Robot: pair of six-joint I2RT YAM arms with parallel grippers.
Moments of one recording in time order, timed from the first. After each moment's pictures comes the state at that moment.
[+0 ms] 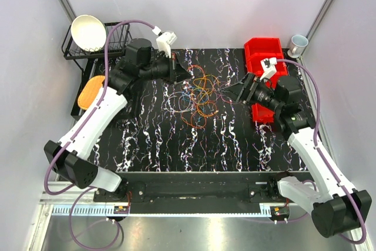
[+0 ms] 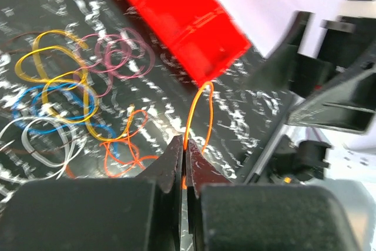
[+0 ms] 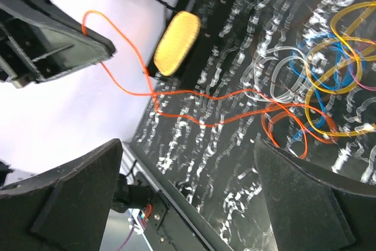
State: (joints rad) left arm -0.50 1.43 1.55 -0.49 0.51 -0.34; right arm 0.26 0.99 0.91 -0.09 -0.57 0.72
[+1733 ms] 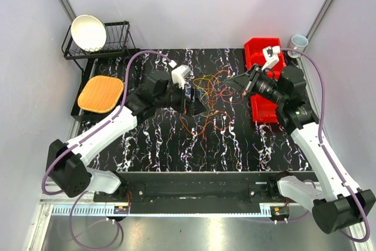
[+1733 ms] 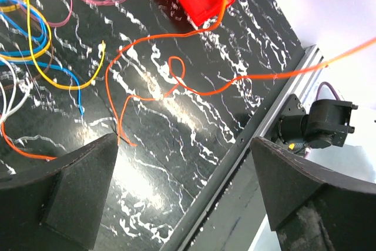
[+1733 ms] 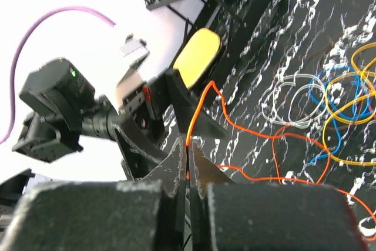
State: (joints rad) left arm -0.65 1.35 1.13 -0.28 0.43 -0.41; right arm 0.29 1.03 1.04 -0.10 -0.57 0.73
